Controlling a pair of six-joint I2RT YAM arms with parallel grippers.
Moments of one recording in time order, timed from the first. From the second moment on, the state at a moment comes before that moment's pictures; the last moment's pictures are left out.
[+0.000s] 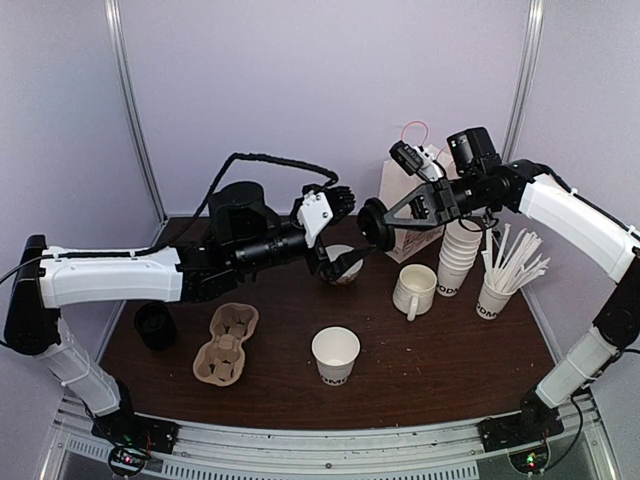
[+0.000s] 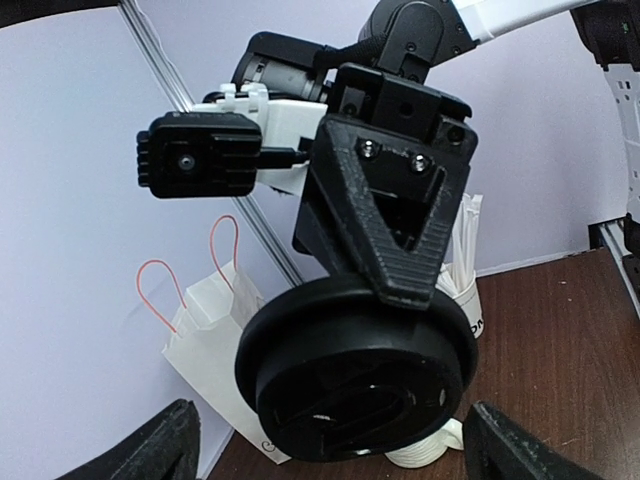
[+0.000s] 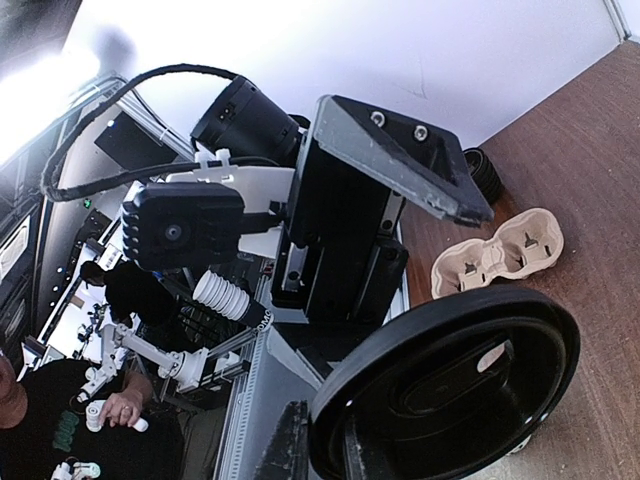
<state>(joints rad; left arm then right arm) -1.04 1.55 1.18 0.40 0.14 0.49 0.47 1.53 1.54 -0.69 -1.32 0.11</state>
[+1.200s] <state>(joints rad) -1.05 1.64 1.24 0.45 0.11 0.46 0.47 1.51 1.47 -0.48 -1.34 0.30</state>
